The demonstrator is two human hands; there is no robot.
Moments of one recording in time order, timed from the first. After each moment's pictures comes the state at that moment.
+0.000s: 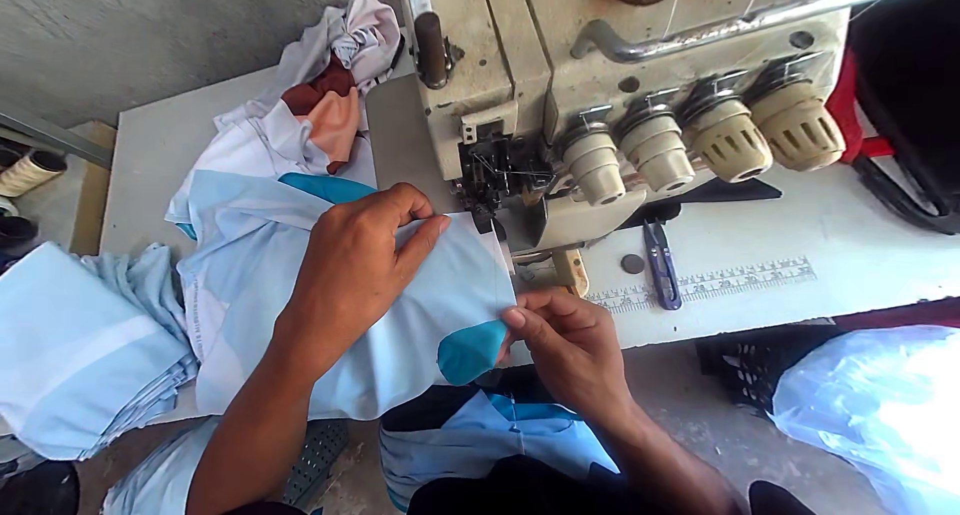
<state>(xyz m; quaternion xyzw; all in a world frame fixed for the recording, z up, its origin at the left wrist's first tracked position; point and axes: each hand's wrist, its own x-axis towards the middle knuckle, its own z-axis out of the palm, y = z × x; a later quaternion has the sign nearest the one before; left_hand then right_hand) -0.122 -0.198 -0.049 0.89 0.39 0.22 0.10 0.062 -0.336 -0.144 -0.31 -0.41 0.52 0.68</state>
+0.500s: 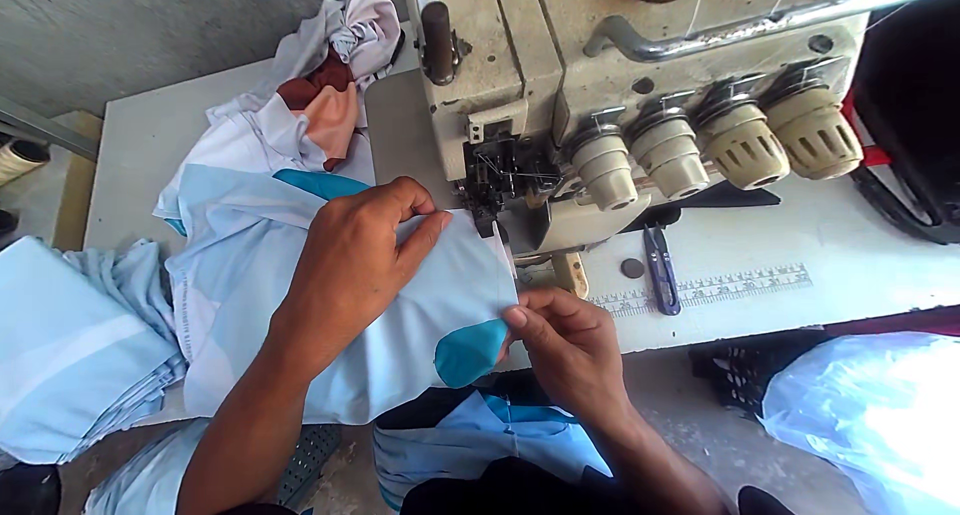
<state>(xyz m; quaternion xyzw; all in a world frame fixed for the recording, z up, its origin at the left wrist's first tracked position) -0.120 -0.194 -0.050 0.89 0.39 0.23 0.10 0.062 -0.333 -0.145 -0.31 -0.40 0.52 0.69</state>
